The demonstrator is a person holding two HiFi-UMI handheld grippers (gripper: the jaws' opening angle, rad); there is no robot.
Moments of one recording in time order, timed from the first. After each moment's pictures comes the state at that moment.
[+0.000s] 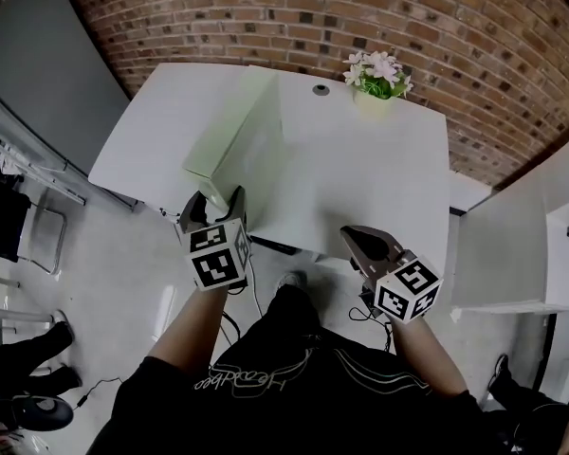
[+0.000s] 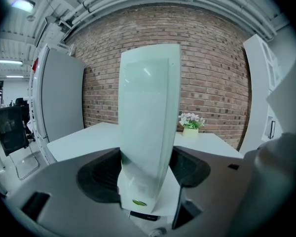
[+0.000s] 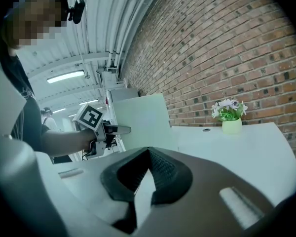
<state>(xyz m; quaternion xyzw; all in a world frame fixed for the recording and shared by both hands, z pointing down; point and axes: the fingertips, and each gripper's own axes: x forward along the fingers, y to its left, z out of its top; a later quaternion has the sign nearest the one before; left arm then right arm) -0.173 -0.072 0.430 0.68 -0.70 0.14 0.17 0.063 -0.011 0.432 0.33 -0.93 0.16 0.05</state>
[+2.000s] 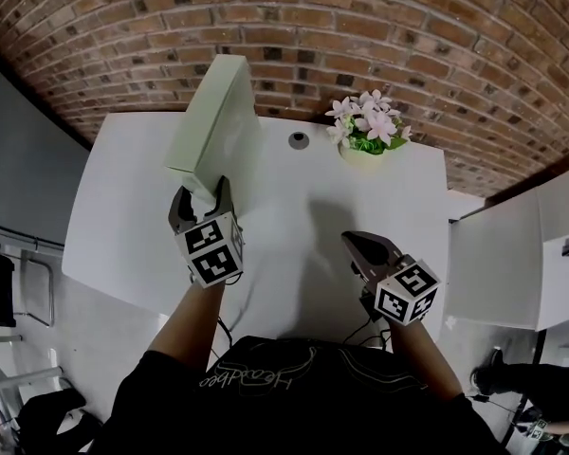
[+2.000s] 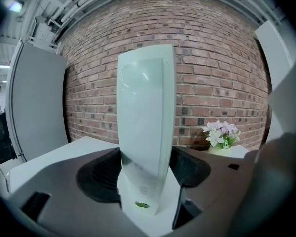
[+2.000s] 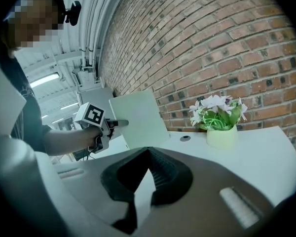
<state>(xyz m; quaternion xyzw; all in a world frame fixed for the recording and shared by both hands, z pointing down) -0.169 -0.352 0.429 0.68 -0.71 0.14 0.15 0.093 -0.242 0.447 0.40 -0.89 0.22 0.06</state>
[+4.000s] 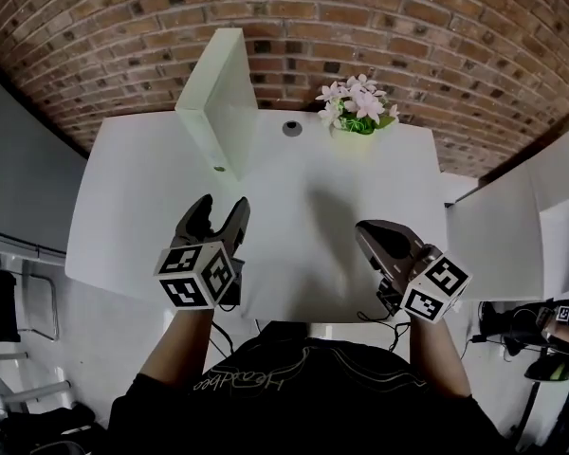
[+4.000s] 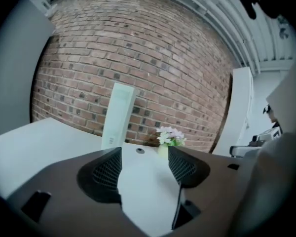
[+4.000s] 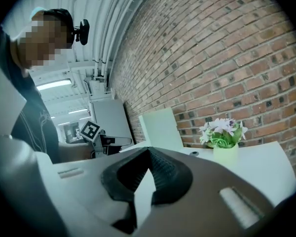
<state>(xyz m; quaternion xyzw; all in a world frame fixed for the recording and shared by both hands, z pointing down) -0.122 -0.270 0.404 0.82 -0.52 0.09 0.23 0.092 -0.186 0.368 0.38 -0.91 0.17 0.00</state>
